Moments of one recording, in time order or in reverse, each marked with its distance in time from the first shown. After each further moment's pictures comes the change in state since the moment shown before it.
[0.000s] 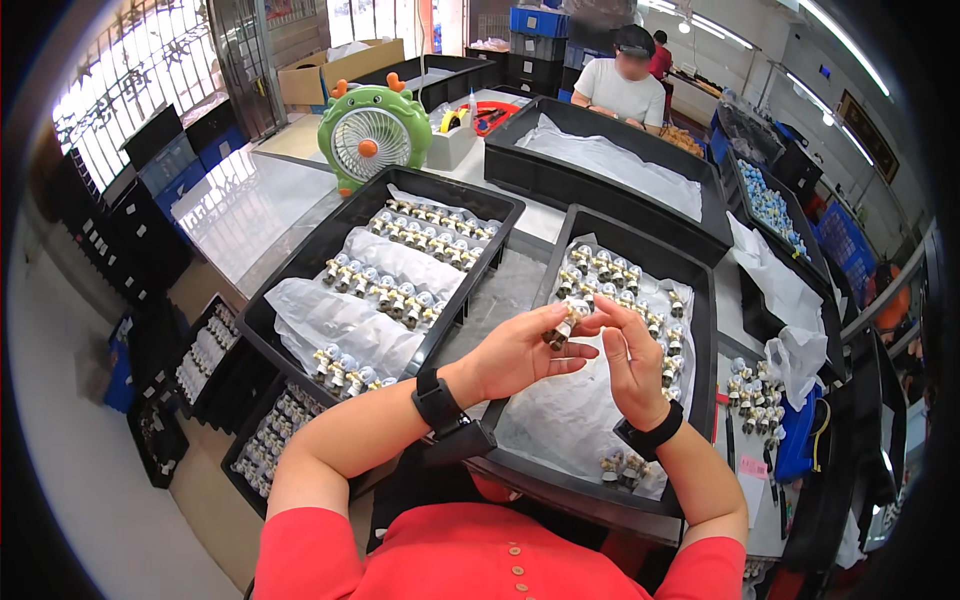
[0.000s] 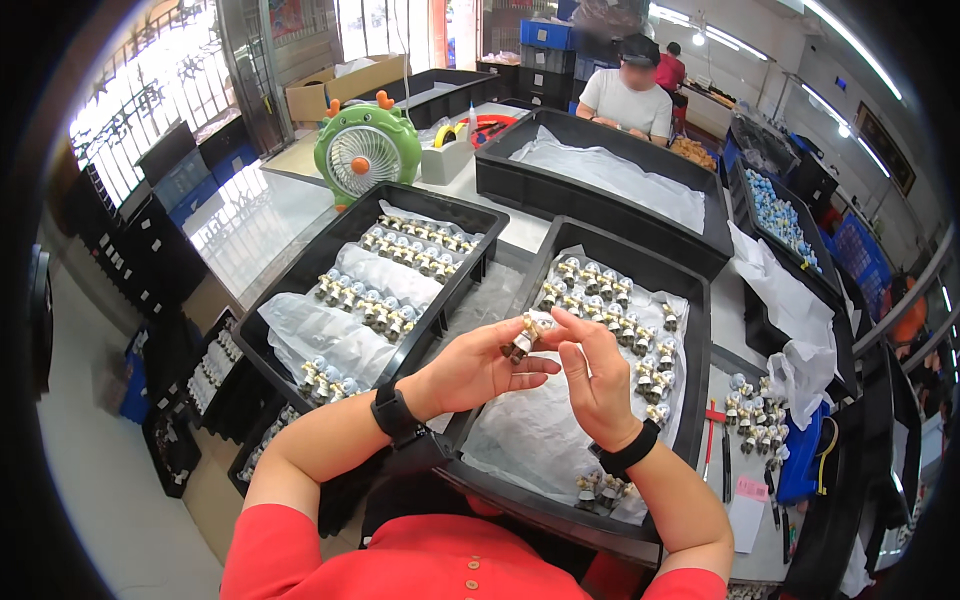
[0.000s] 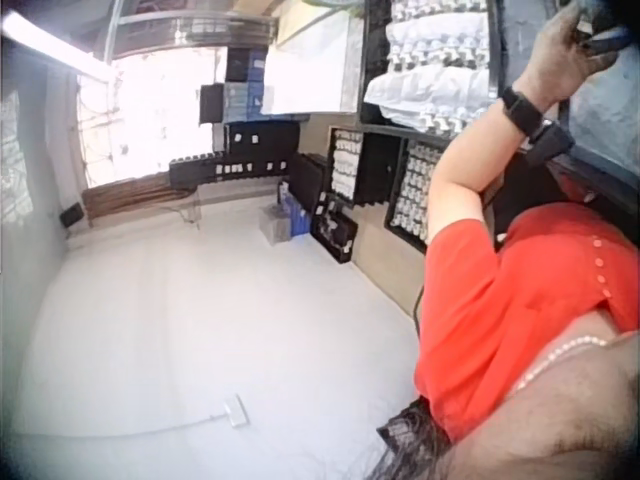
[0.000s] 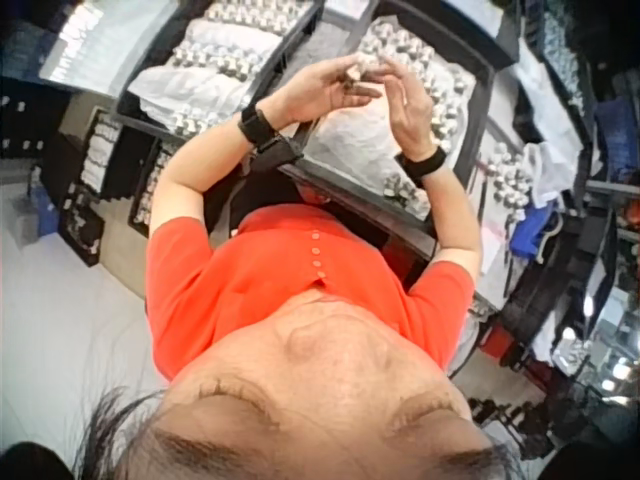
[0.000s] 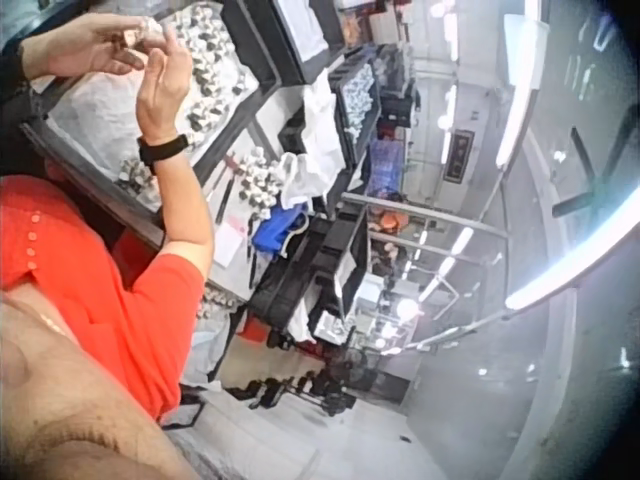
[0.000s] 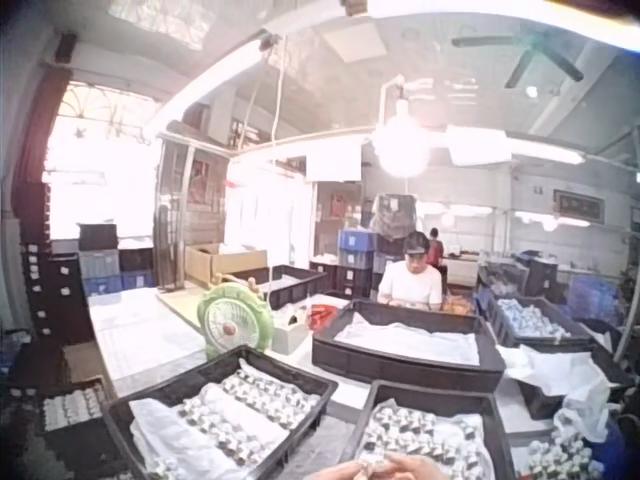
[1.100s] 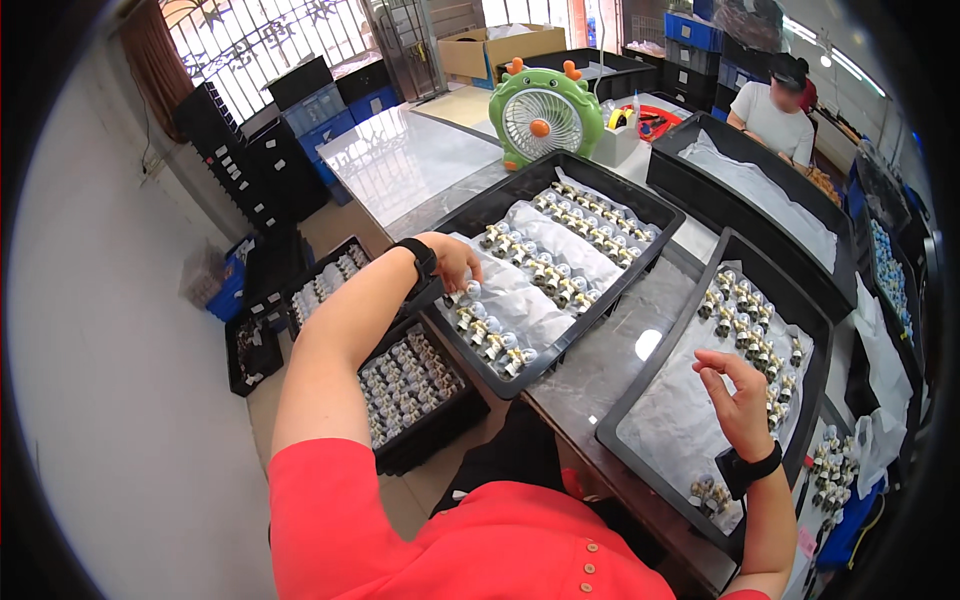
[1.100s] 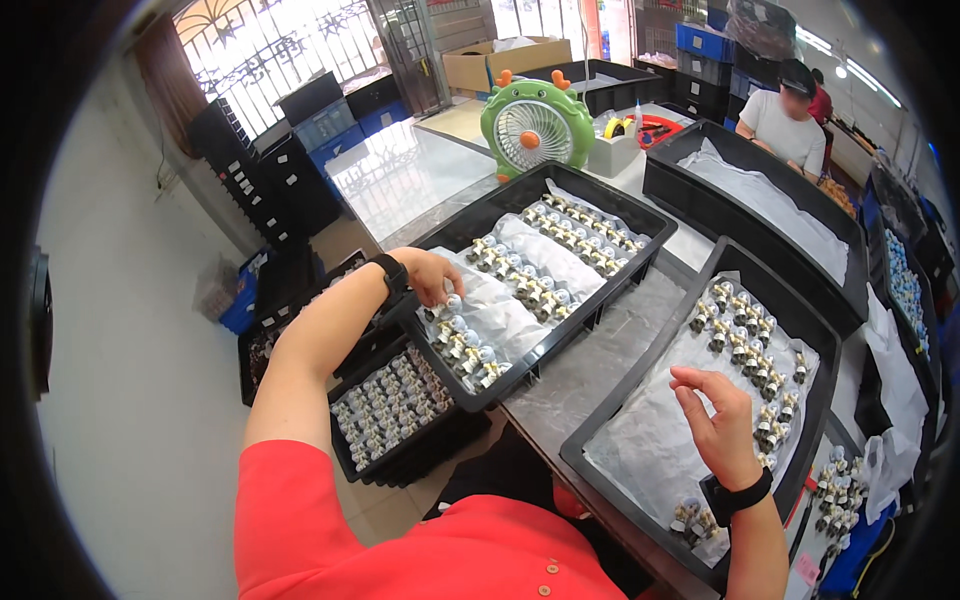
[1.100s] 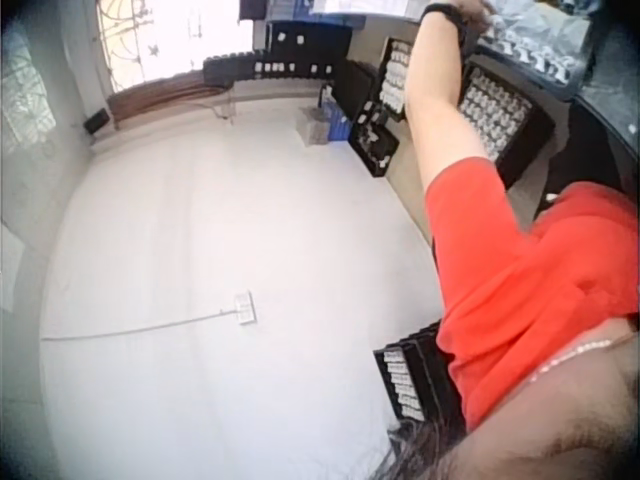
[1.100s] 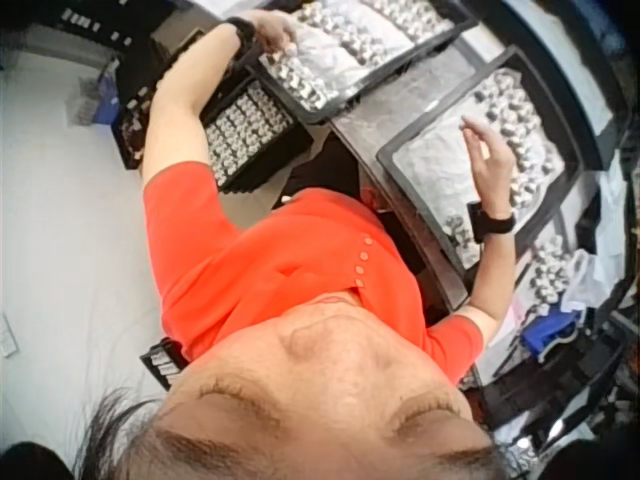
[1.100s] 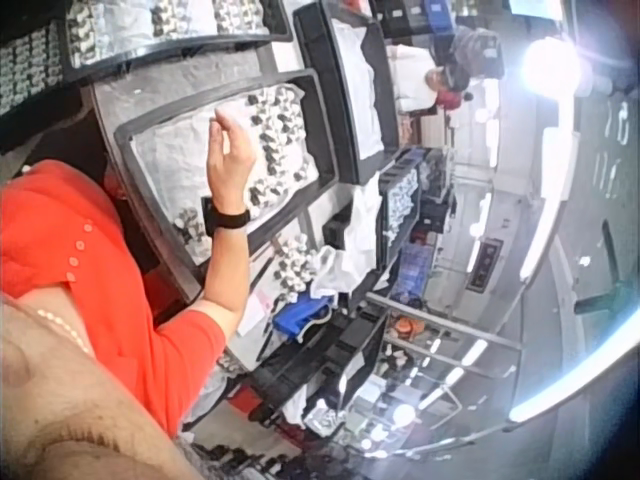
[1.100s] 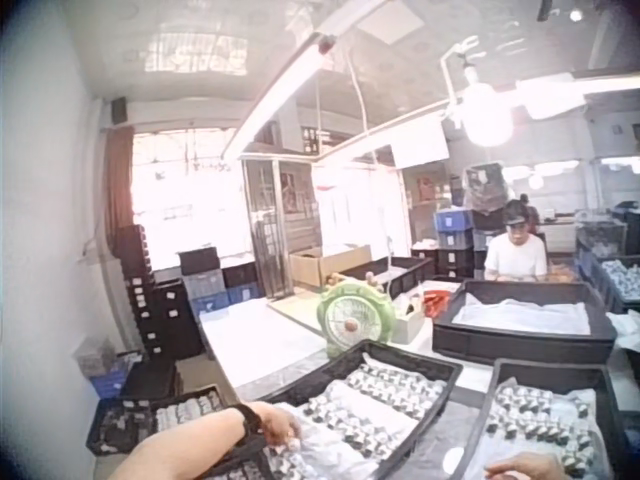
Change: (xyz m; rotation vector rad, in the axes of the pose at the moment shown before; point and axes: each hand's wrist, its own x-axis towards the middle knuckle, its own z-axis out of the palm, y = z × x) left_hand -0.179 0.188 -0.190 1.245 0.655 -0.922; right_hand 0.002 -0.008 0.003 -0.015 -0.323 0.058
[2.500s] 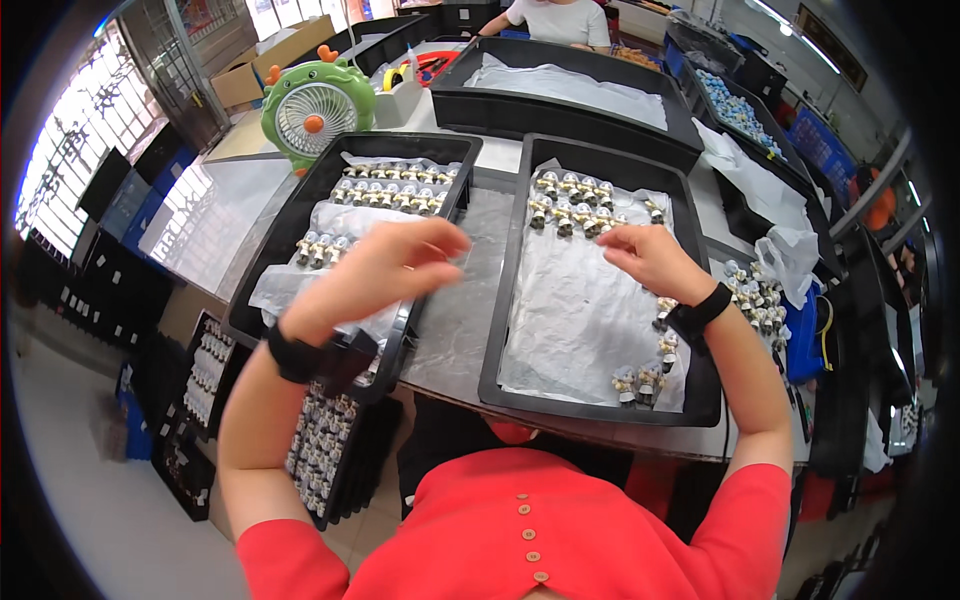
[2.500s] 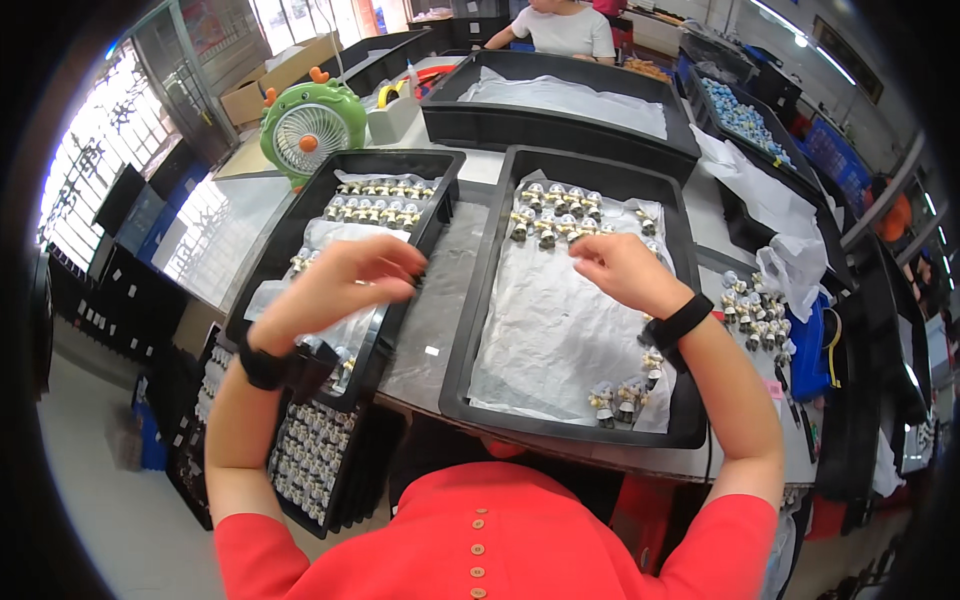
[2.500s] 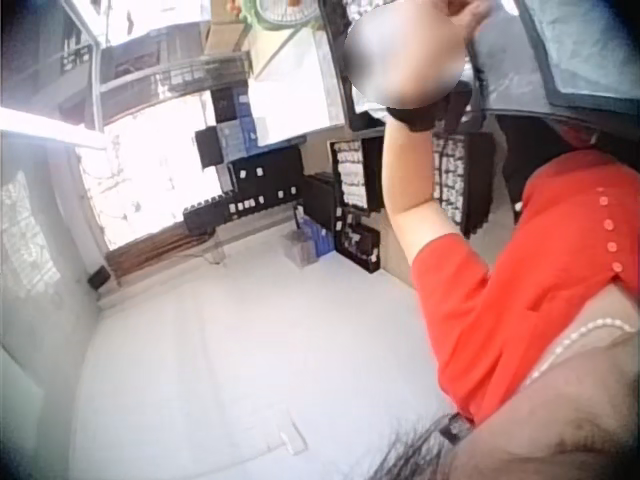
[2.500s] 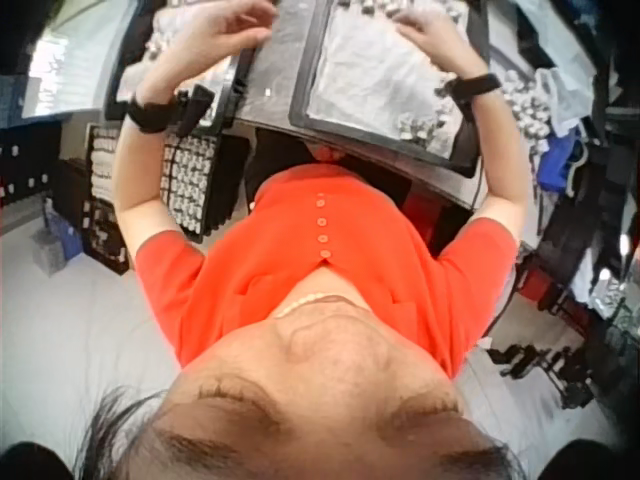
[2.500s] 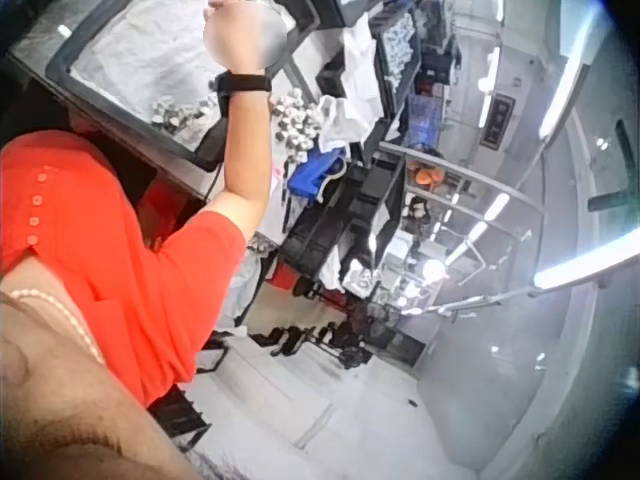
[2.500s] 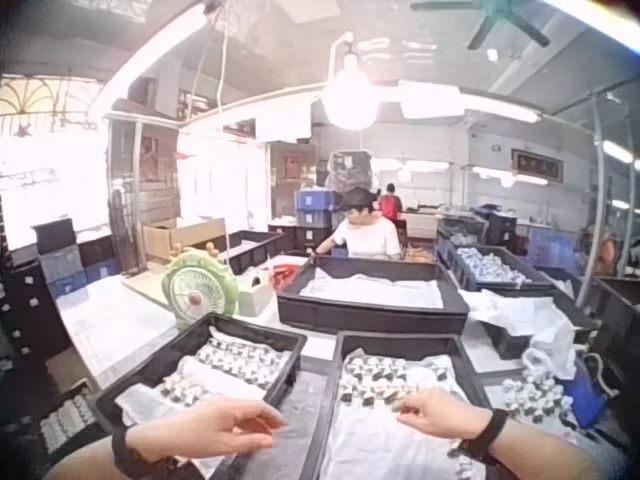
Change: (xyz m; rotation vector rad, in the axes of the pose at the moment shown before) left_hand -0.107 0.186 0.120 0.042 0.242 1.043; right_hand -0.003 0.036 -0.061 -0.291 -0.097 0.325
